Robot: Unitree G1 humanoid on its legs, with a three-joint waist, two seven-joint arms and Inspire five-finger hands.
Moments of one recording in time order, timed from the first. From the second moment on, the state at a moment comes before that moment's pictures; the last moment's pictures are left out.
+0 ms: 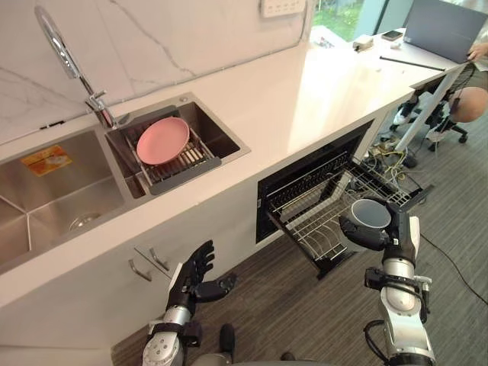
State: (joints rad) left arm 0.37 0.14 -0.11 0.20 -0.18 -0.12 -0.01; right arm 0.02 -0.24 -0.24 0.24 -0.08 -0.13 -0.22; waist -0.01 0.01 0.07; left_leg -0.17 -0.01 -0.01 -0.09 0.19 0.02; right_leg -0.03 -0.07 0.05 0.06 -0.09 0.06
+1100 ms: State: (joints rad) left arm 0.12 0.16 0.06 0.44 -0.24 -0.20 0.13; right arm -0.54 -0.53 -0.13 0.70 -0.06 -0.11 -0.27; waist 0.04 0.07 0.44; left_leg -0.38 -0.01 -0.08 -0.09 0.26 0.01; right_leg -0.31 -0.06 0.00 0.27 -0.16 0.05
